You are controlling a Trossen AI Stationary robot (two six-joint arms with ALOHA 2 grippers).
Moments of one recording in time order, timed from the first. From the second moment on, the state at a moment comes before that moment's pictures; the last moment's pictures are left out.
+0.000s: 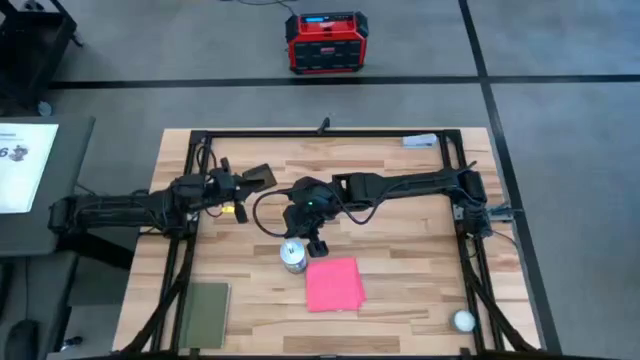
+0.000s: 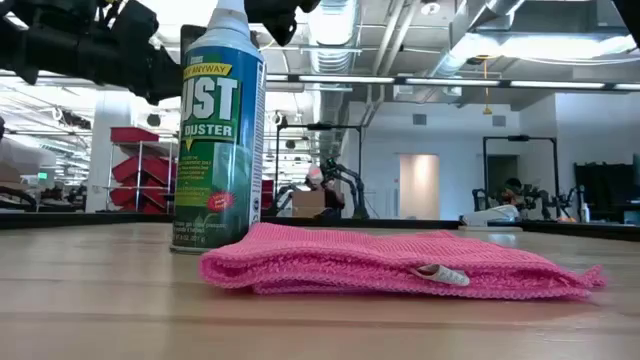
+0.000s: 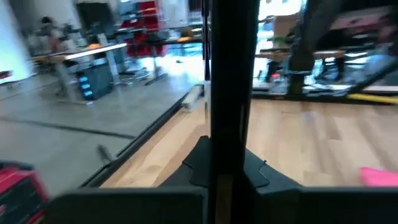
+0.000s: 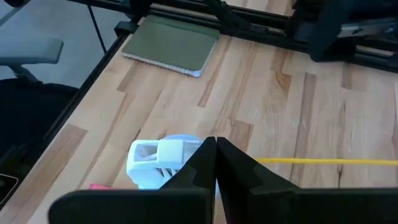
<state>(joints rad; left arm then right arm) 0.22 0.54 0.21 0.28 -0.13 0.08 0.06 2.02 1.89 -0.58 -0.26 -0.18</state>
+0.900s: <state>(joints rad) 0.38 0.66 0.27 0.28 0.06 0.12 0.06 2.08 1.93 -0.60 -0.29 -0.18</state>
